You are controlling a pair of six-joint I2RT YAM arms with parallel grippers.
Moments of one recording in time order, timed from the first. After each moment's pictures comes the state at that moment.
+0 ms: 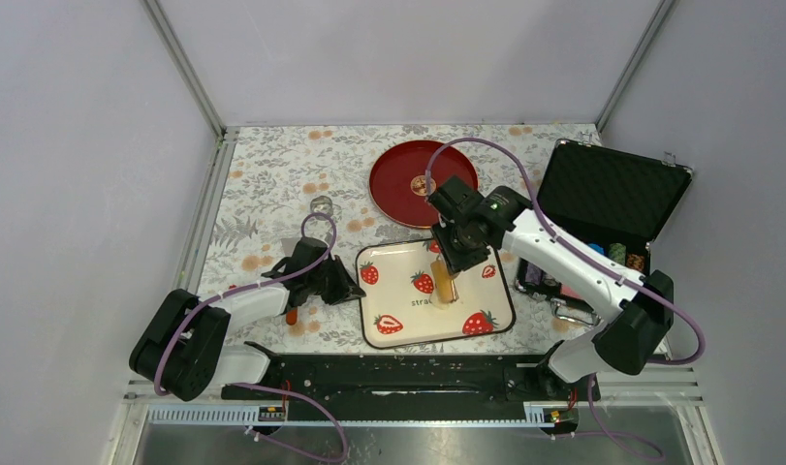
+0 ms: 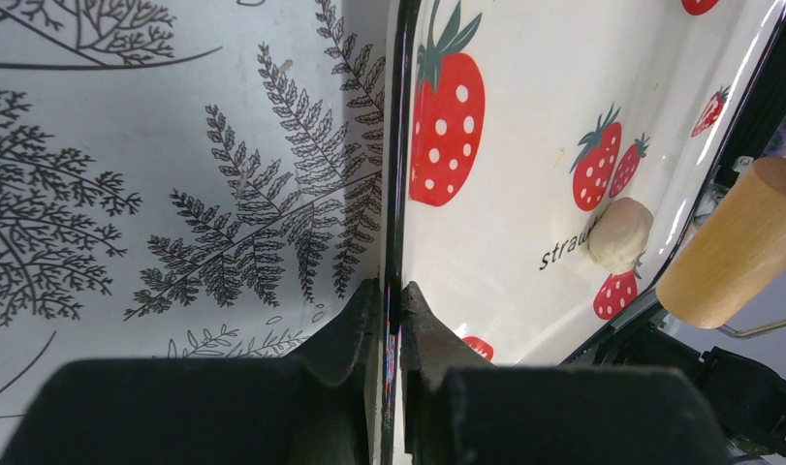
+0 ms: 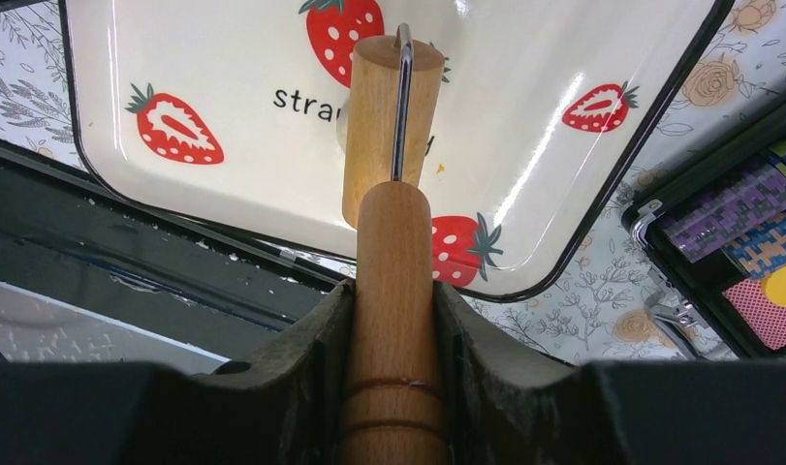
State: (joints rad) left arm -0.45 1.29 0.40 0.02 0.33 -0.87; right arm 0.80 1.47 1.40 -1.18 0.07 0.34
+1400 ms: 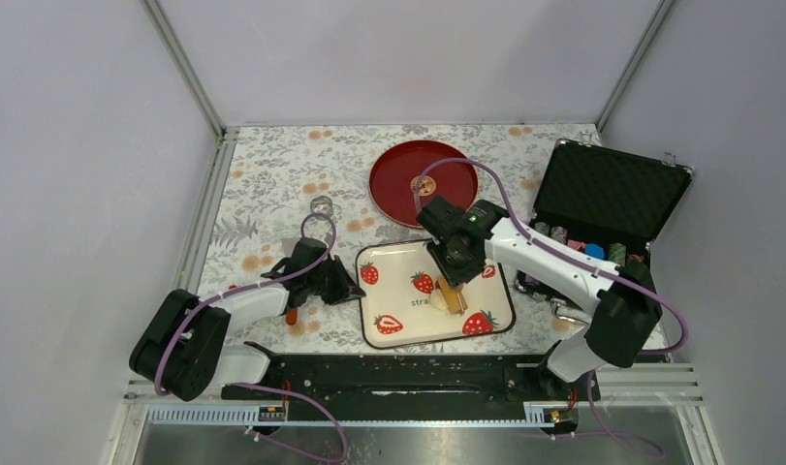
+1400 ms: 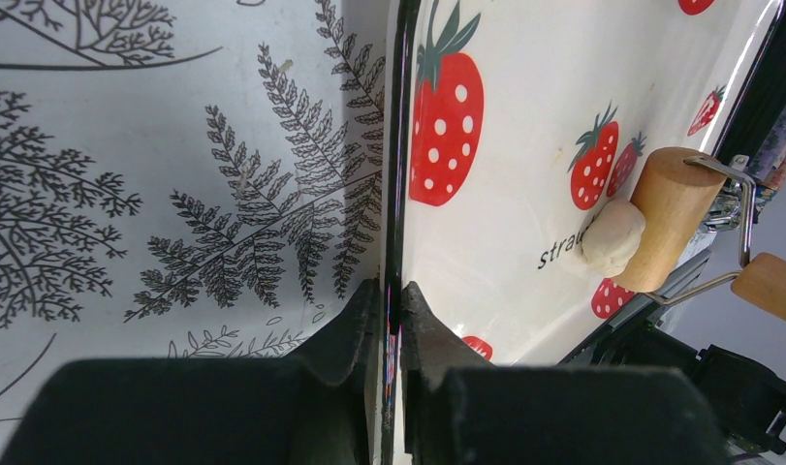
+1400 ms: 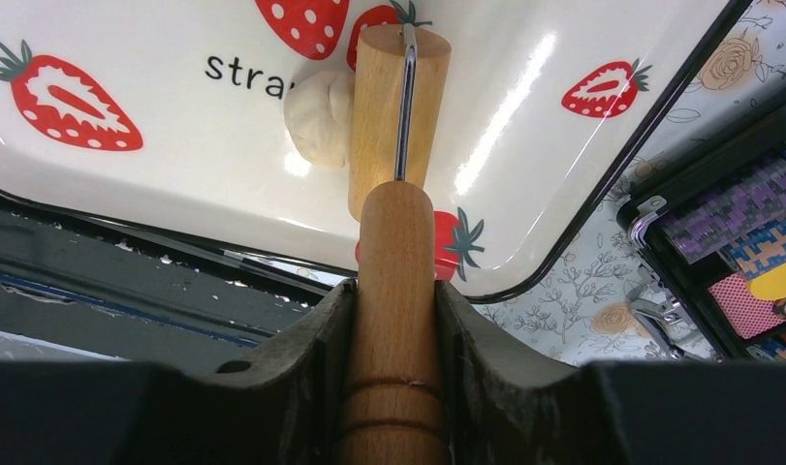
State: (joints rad) left arm -0.45 1.29 0.39 0.03 0.34 -0.87; right arm 0.84 1.53 1.29 -1.13 0.12 0.32
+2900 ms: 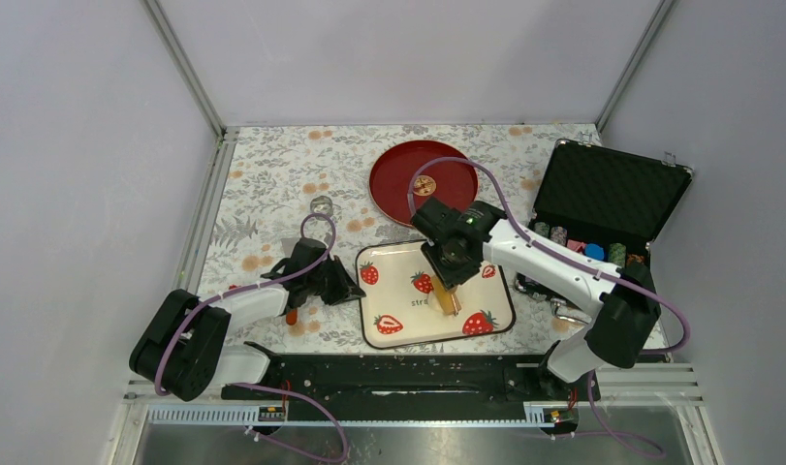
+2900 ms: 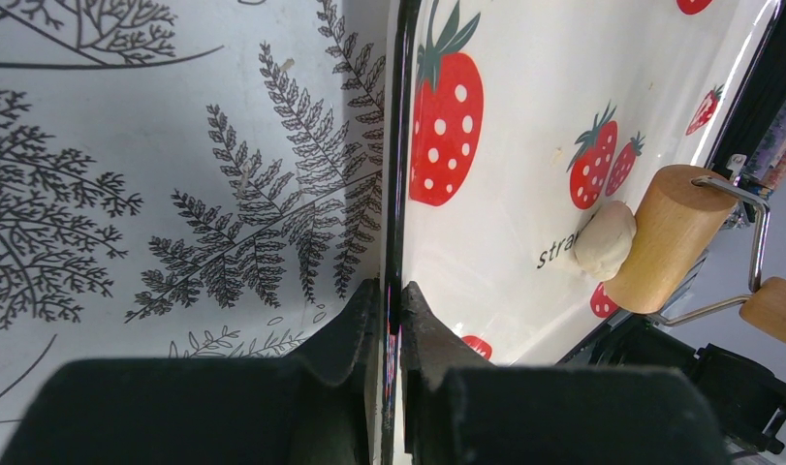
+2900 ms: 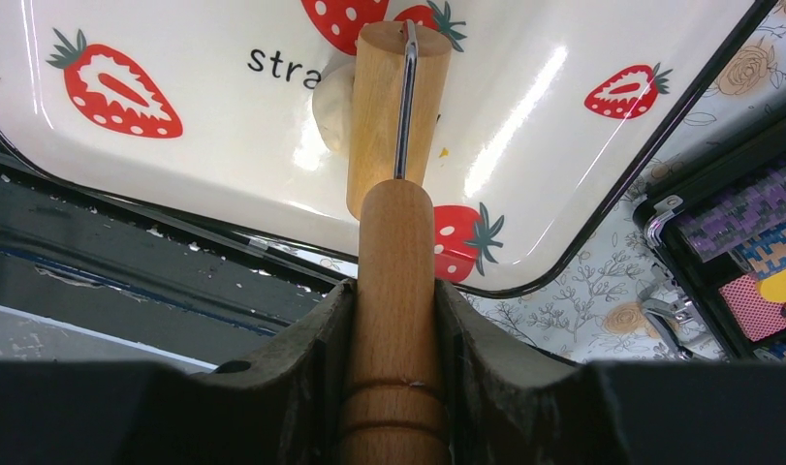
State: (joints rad) left arm -0.45 1.29 0.39 0.04 0.35 -0.87; right arm 0.89 1.53 1.33 -1.16 0.12 0.35
